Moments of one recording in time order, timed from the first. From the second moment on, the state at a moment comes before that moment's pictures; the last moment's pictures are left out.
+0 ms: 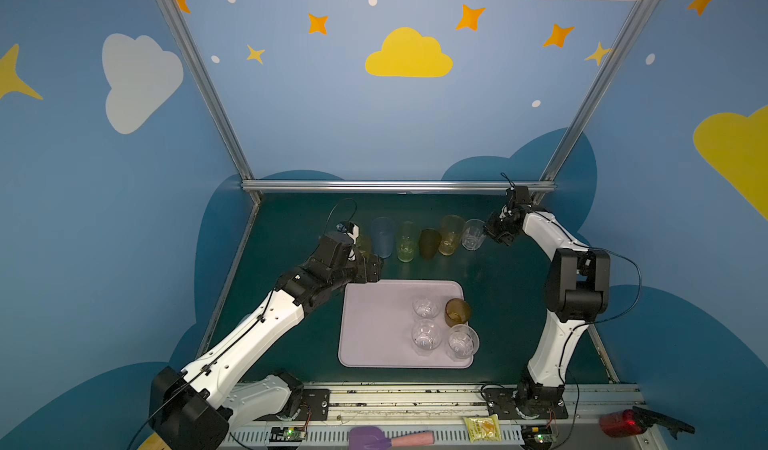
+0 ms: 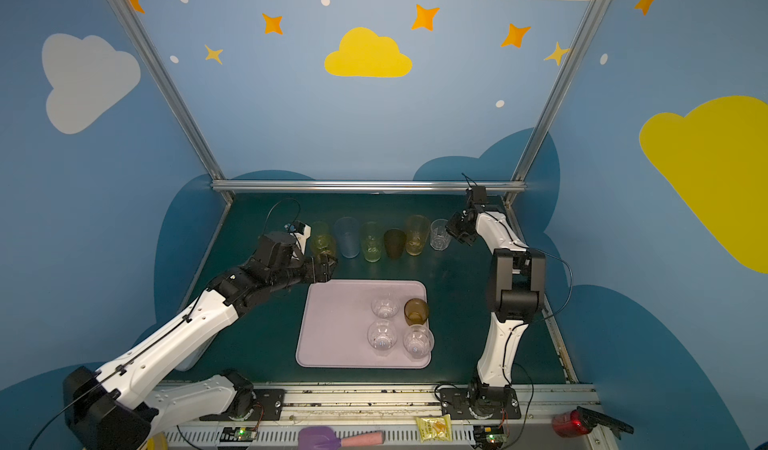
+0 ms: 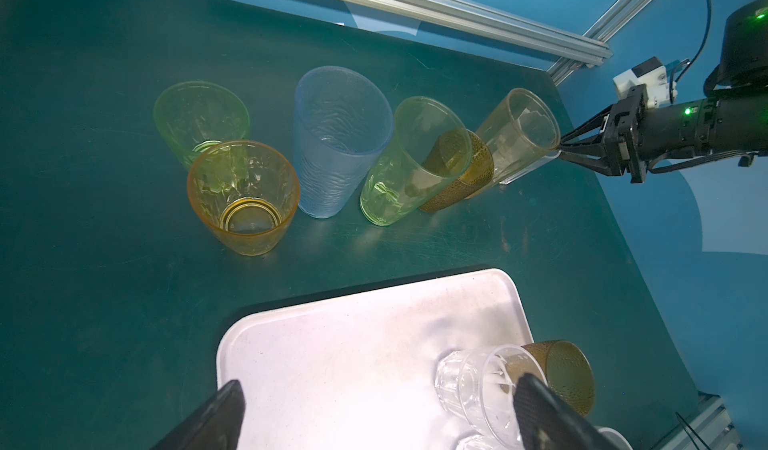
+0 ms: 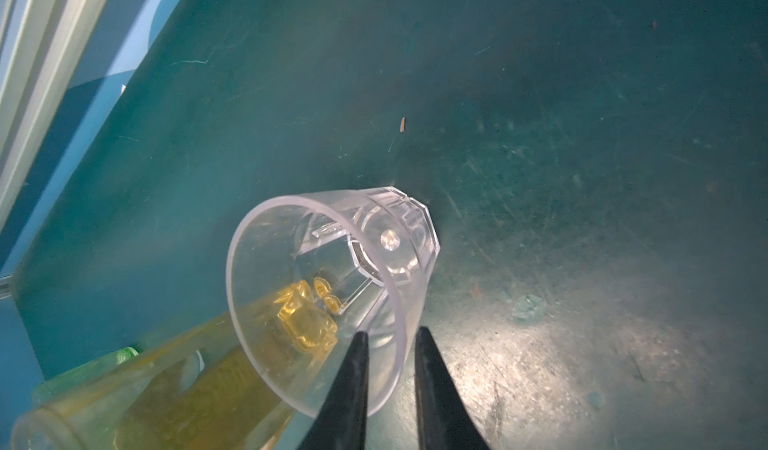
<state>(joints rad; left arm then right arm) -0.56 1.14 1.00 -0.52 0.00 -0.50 0.04 1.99 1.60 -0.69 -0.20 0.60</state>
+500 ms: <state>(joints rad) -0.56 1.14 1.00 -0.52 0.00 -0.50 0.04 2.00 1.60 -0.70 -0.20 0.59</state>
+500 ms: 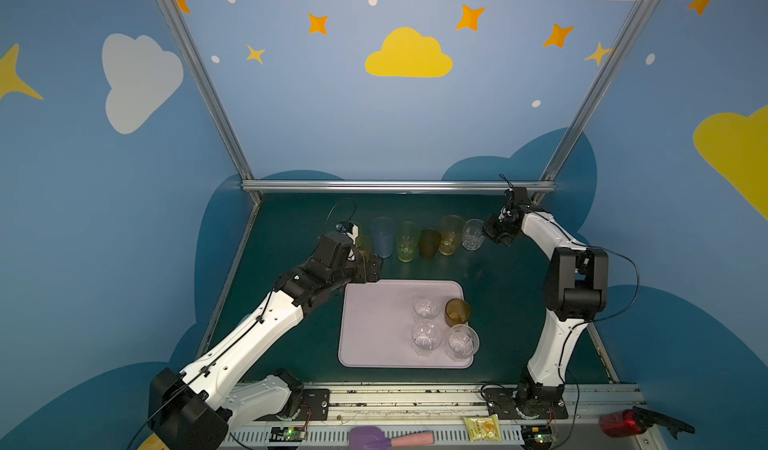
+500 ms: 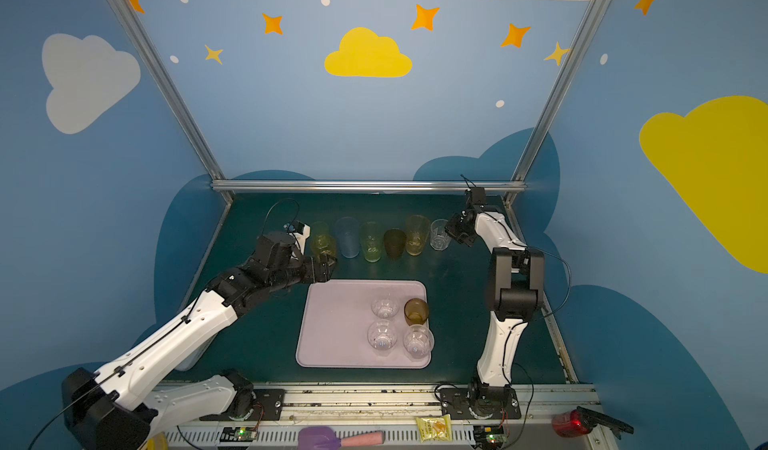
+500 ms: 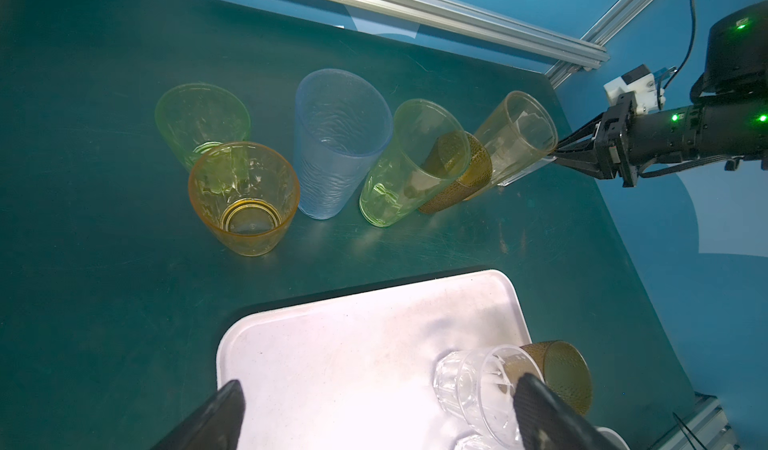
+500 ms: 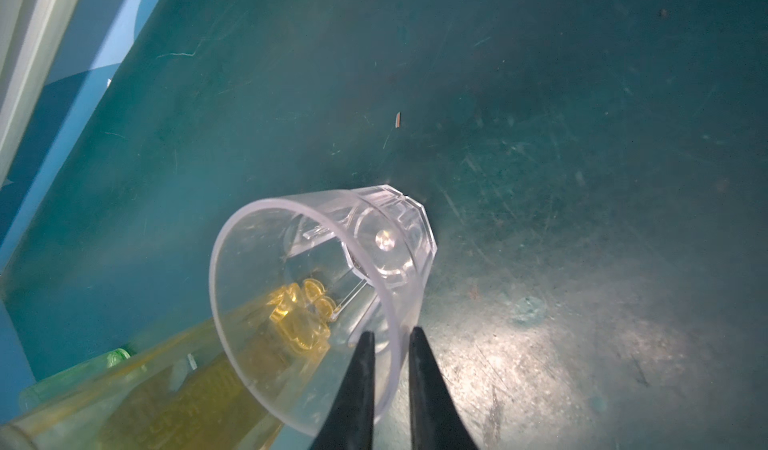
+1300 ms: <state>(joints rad) -0.56 1.07 0.99 -0.52 0.01 -0.52 0.03 1.90 1.45 -0.68 -0.21 0.61</state>
